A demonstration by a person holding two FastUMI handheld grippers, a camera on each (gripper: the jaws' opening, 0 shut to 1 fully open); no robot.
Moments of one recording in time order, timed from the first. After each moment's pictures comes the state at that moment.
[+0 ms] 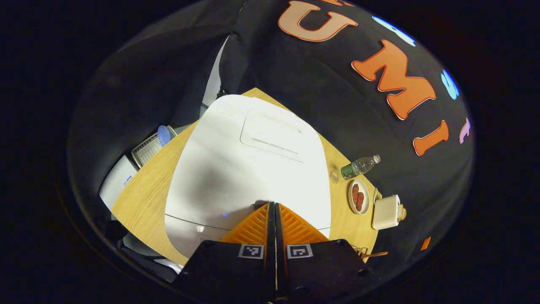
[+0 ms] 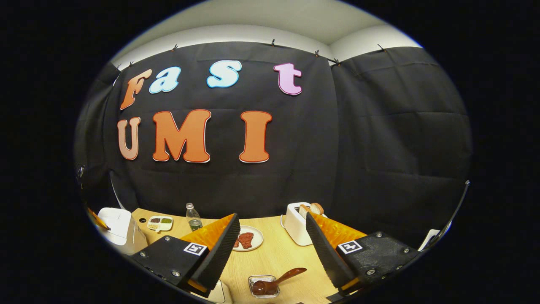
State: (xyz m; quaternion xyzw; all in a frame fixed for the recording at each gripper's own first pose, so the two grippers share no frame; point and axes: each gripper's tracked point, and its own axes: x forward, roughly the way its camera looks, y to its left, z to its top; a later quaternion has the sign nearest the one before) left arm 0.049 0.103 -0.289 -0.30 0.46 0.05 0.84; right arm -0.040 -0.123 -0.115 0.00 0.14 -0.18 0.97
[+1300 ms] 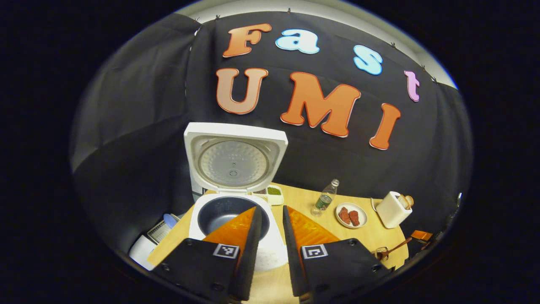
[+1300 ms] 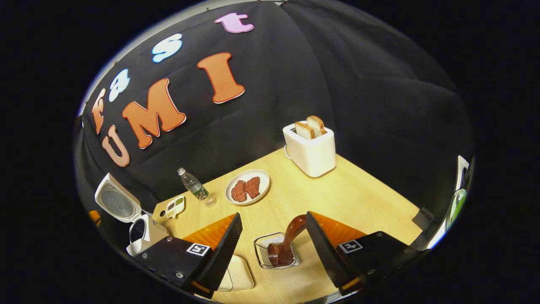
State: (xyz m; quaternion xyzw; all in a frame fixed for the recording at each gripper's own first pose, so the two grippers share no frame) left arm 0.034 0.052 -0.138 -0.11 0.24 0.01 0.96; right arm -0.077 -0.146 -0.287 0.23 0.34 -0.18 0.89
